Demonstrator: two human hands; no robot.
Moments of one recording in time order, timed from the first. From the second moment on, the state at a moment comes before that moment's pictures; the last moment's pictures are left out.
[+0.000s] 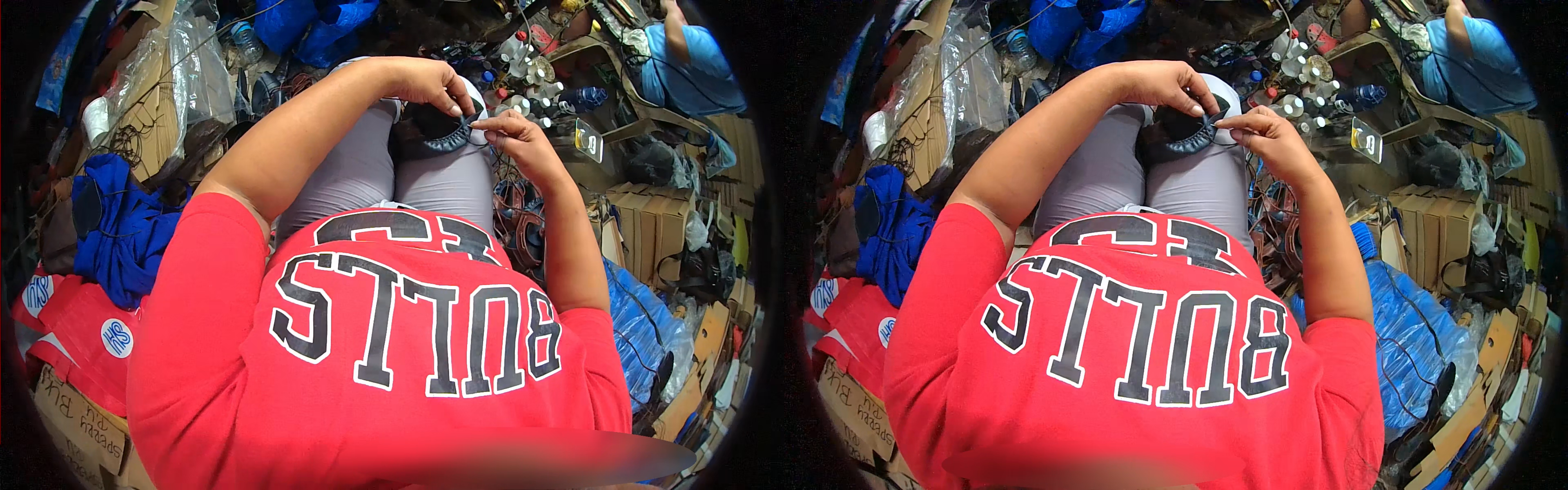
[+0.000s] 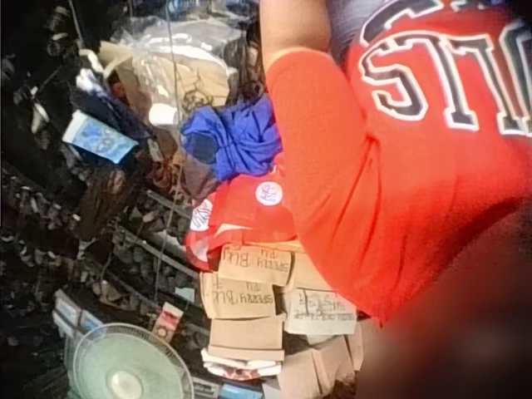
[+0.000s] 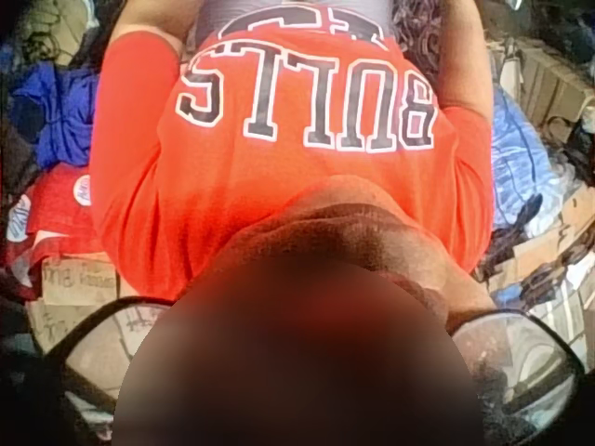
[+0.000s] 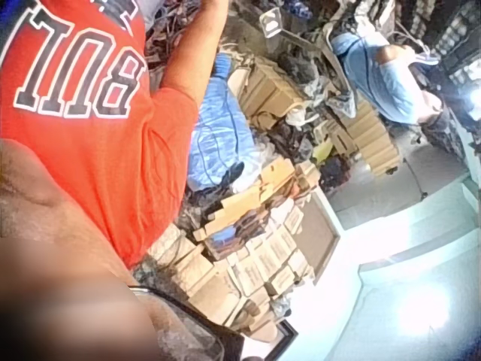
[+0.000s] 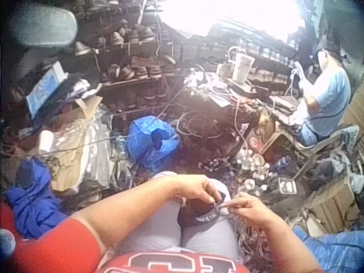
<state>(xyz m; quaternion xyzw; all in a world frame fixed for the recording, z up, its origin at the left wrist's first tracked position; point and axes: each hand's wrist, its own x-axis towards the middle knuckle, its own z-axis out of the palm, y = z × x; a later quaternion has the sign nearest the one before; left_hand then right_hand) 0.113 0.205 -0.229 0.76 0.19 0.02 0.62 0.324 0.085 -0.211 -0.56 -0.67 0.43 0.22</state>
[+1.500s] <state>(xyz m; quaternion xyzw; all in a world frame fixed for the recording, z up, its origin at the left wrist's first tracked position) 0.072 0.153 -0.246 0.86 0.29 0.30 0.28 0.317 0.089 -0.212 -0.57 -0.67 0.43 0.22</state>
